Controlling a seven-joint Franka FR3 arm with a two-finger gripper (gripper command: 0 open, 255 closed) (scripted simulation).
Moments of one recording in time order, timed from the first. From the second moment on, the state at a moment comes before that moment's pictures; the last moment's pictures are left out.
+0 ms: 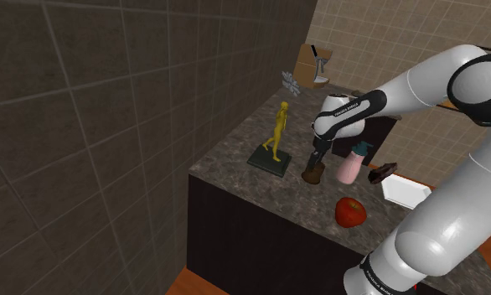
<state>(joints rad) -0.11 -0.01 -0.40 -2.46 -0.12 2.40 -0.57</state>
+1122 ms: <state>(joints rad) -0.11 0.05 -0.40 -2.48 -0.10 2.47 -0.59</state>
